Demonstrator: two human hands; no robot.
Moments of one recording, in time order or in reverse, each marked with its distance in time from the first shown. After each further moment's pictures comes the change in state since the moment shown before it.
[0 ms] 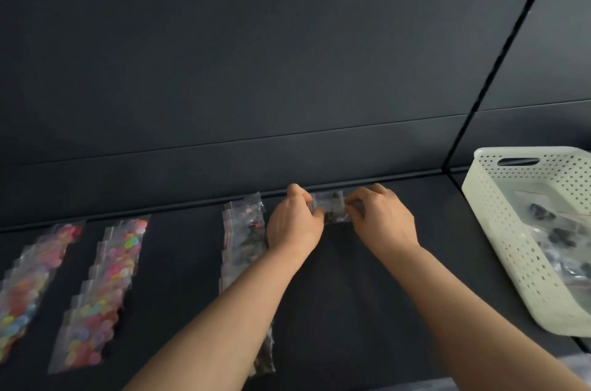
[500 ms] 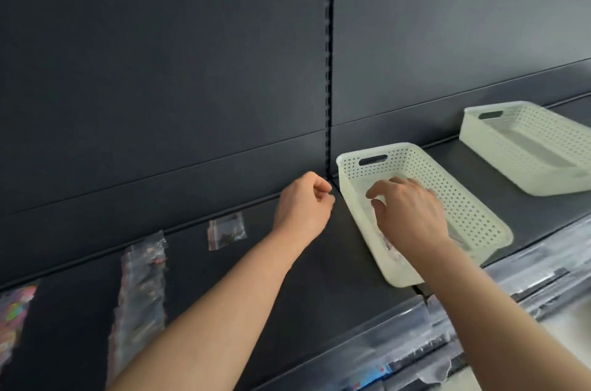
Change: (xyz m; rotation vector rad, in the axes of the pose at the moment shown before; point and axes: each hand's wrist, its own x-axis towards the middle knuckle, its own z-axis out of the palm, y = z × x) left_hand -0.072 0.158 0.034 -0.290 -0.179 0.410; right_hand -0.066 0.133 -0.140 -0.278 0.195 0.159
